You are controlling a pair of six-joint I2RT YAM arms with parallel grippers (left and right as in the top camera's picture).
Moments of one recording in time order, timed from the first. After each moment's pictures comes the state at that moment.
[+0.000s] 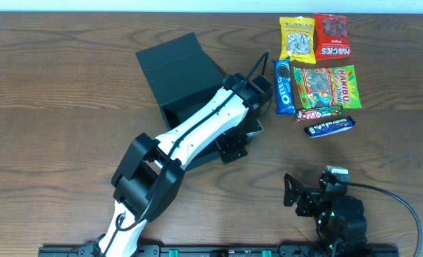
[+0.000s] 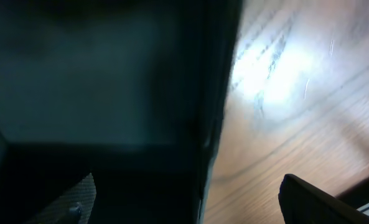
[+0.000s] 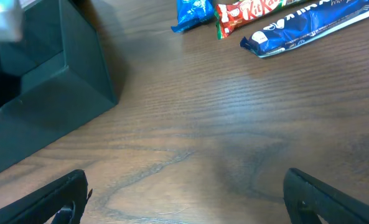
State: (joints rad) left arm -0.77 2.12 1.84 -1.42 -0.05 0.33; right arm 0.20 0.01 0.17 -0.74 -0.02 0.39
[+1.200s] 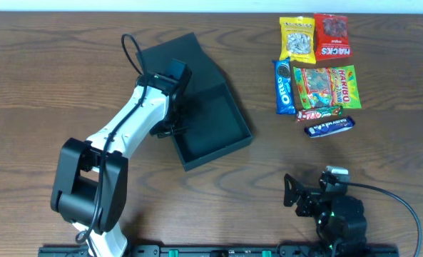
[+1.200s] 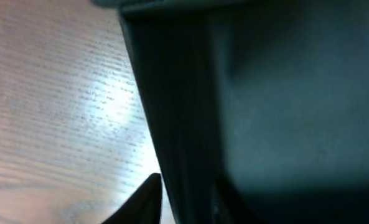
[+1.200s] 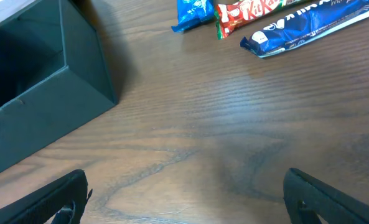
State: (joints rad) left arm -0.38 1.87 1.35 -1.01 0.01 -0.62; right arm 0.20 0.01 0.17 -0.74 -0.02 0.39
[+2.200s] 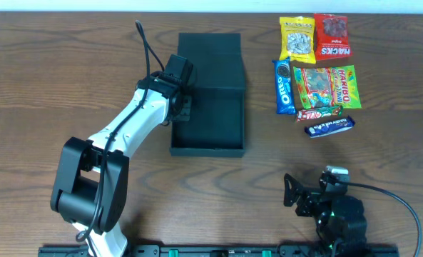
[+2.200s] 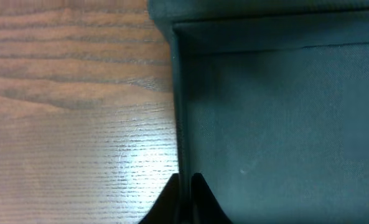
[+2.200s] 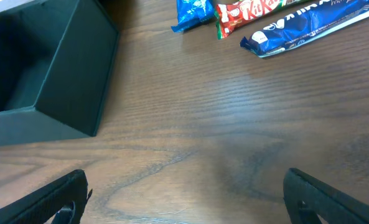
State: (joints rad) left arm -0.38 1.87 1.32 -0.74 -0.09 -0.24; right arm 0.20 0.01 0.17 -0.74 -0.02 0.39
